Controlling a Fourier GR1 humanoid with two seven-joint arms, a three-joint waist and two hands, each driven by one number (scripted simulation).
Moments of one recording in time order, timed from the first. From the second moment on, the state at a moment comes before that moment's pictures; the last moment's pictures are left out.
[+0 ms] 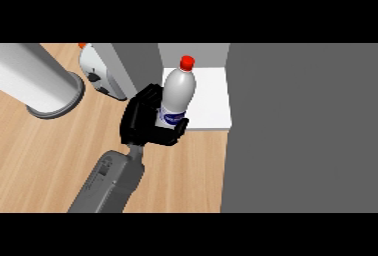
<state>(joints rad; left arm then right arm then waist) -0.42 0.00 -0.21 -1.24 0.46 0.18 -0.19 0.61 -0.11 0.39 -2.13 -0.21 0.09 -0.25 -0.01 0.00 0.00</state>
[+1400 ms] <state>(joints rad) -0.90 0.02 -0.20 -0.72 0.24 0.56 -0.20 0.52 -0.12 0.36 -2.08 -0.26 0.11 -0.23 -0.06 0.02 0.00</state>
